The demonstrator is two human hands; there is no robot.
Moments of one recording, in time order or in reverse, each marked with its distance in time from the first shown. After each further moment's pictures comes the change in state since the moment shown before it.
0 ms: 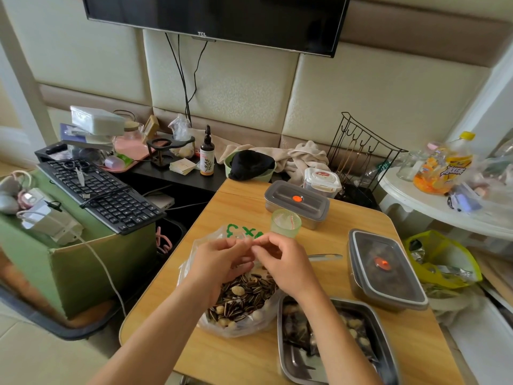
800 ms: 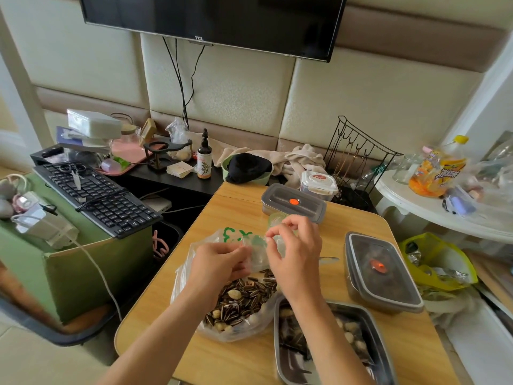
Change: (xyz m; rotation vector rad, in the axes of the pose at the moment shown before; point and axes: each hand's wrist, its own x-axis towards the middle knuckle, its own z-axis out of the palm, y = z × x) left_hand -0.004 0.001 0.010 0.160 0.110 0.065; right_hand 0.002 0.003 -0.002 -0.541 0.502 -0.275
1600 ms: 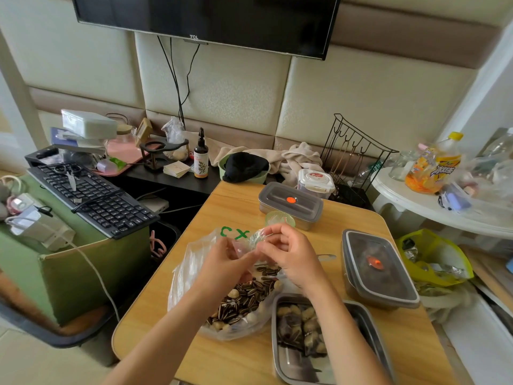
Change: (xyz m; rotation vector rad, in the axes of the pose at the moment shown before) left_hand -0.001 -0.006 0.009 0.243 -0.107 0.059; right_hand 0.011 0.015 -0.011 0.771 -0.492 0.487
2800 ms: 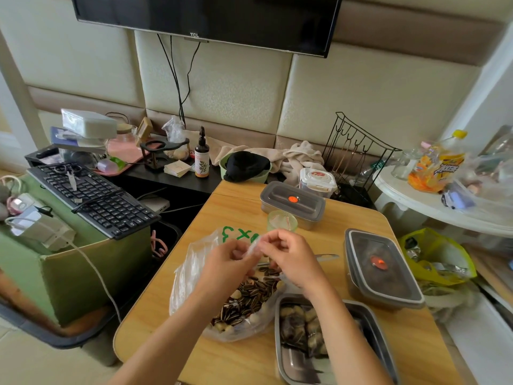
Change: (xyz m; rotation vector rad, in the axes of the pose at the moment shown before) left_hand 0.004 -0.004 0.000 0.071 0.008 0.060; right_hand 0.006 0.007 0.006 -0.136 -0.003 0.038
